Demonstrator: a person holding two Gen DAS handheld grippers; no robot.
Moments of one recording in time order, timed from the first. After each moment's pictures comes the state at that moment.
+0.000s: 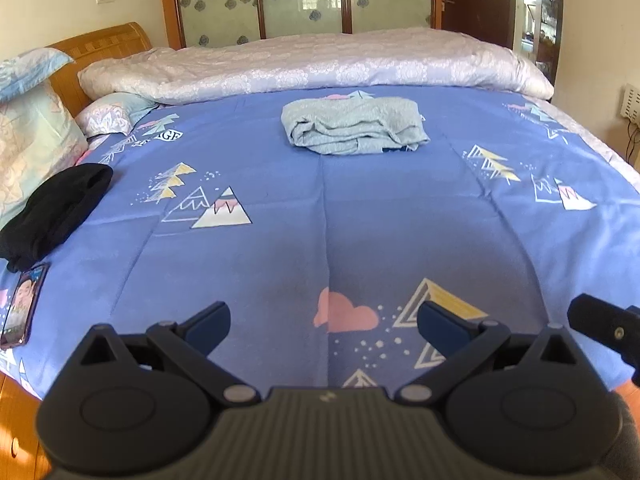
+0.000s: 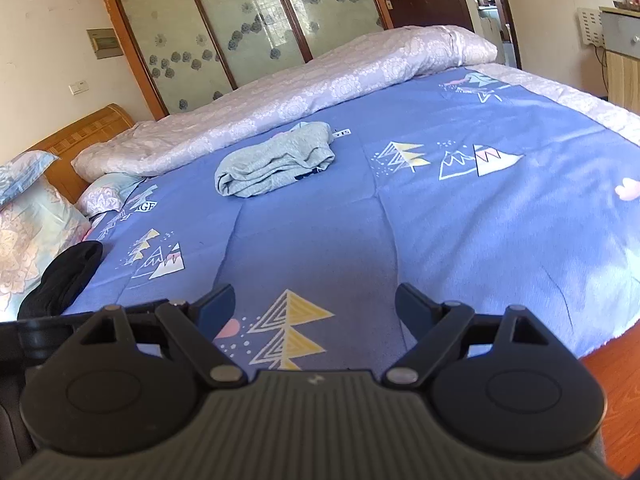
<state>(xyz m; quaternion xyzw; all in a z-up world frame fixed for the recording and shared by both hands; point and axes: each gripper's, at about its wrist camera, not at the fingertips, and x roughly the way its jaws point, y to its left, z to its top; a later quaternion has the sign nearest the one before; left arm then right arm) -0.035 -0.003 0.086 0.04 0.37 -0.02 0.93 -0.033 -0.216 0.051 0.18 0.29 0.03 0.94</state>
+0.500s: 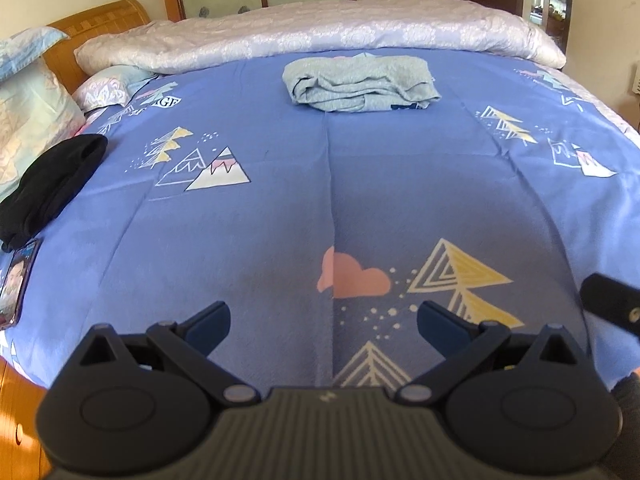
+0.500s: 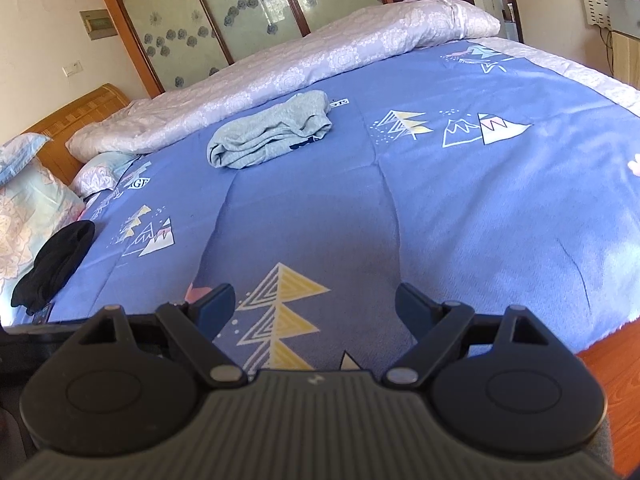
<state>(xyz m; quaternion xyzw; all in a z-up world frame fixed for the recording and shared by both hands) -0.023 0.000 0.054 0.05 0.41 -0.01 0.91 -0.023 -0.216 0.034 0.18 0.31 0.03 0.93</state>
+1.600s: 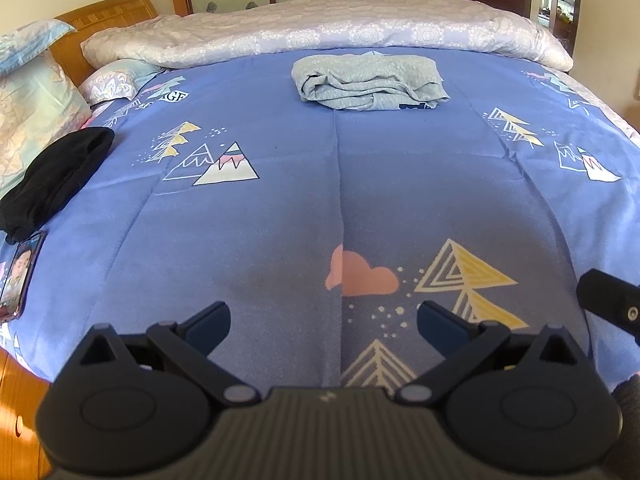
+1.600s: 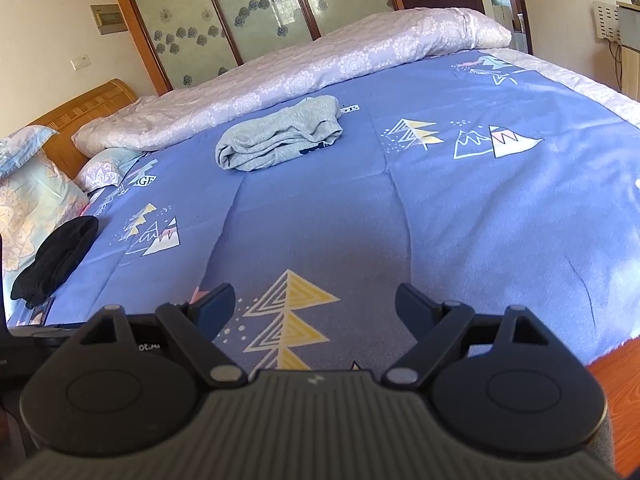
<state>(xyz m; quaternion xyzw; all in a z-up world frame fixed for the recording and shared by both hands) -0.023 0.006 0.058 0.05 0.41 0.00 0.91 -0.018 -0.210 0.040 0.16 0.31 0.04 0.93</state>
